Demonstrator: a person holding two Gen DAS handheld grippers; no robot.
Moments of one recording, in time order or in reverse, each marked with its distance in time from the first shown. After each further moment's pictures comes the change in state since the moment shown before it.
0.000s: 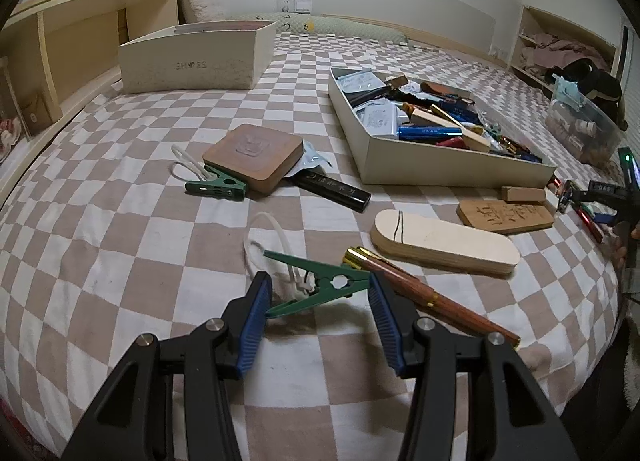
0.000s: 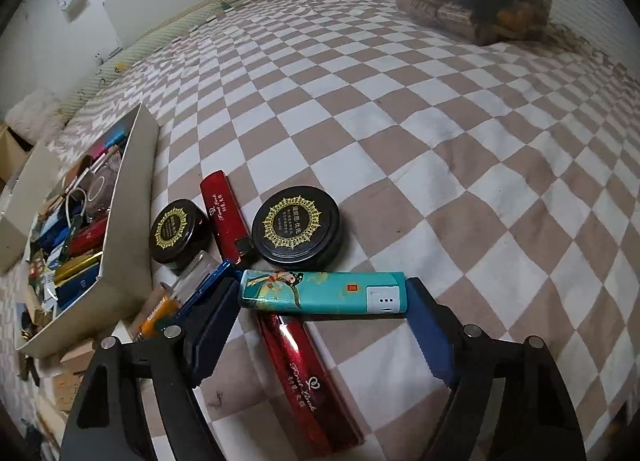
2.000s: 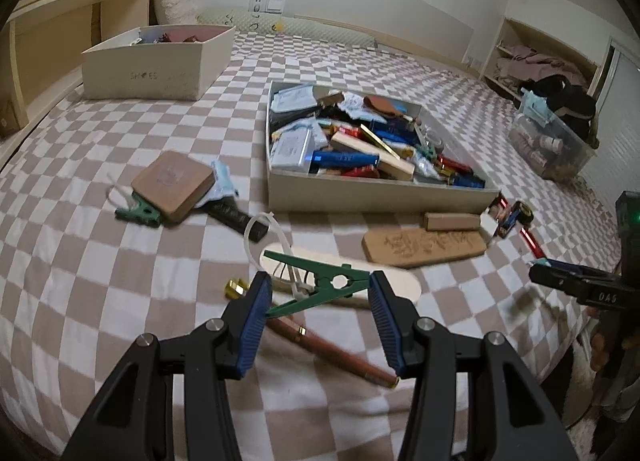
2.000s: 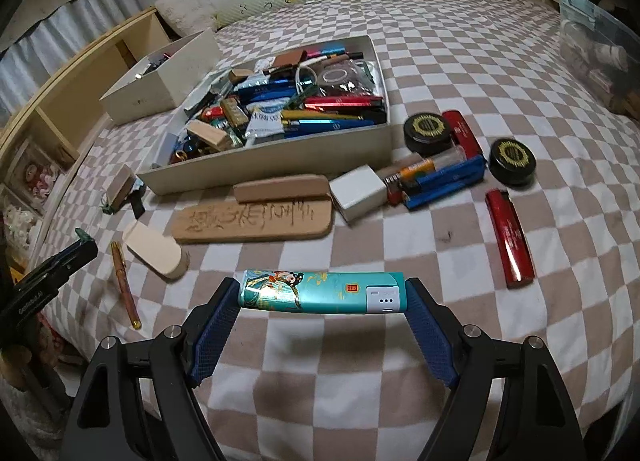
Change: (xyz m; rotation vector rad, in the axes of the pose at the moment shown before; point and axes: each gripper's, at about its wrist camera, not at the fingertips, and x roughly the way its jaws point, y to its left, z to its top) left arm -0.015 -0.059 0.037 -0.031 0.014 -0.135; right arm -0.089 0.097 -0.087 -0.415 0.086 0.316
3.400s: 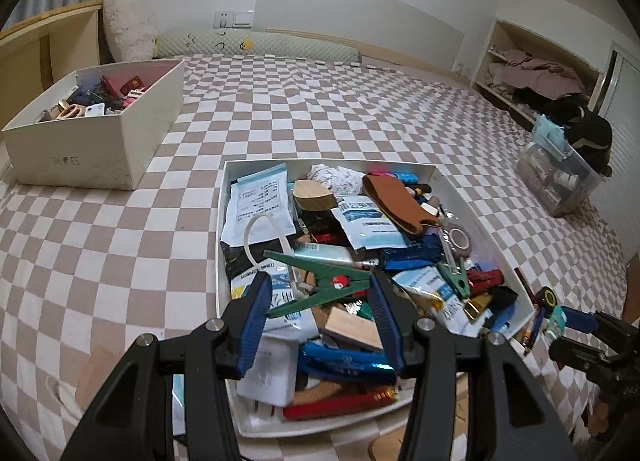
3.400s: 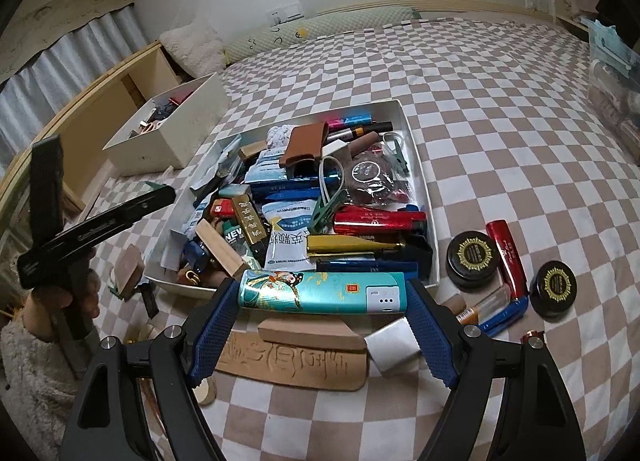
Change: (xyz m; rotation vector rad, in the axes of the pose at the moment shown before) left arm 0.110 -0.004 0.153 0.060 -0.005 -0.050; right arm 0.024 0.015 0.093 0.013 -0.099 0.054
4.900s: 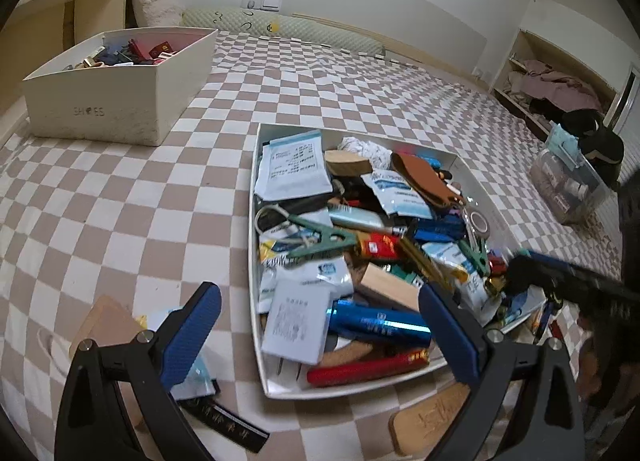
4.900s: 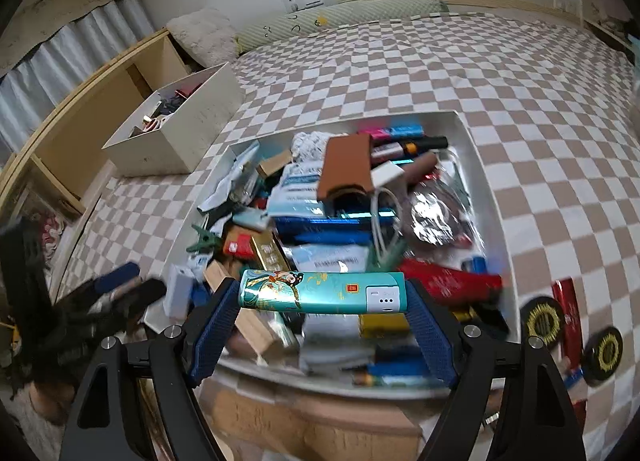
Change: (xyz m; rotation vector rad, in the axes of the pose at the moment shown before) left arm -0.012 0.021 -0.037 -0.085 0.027 0.019; right arm 0.062 0.034 0.048 -0.035 0.041 0.039
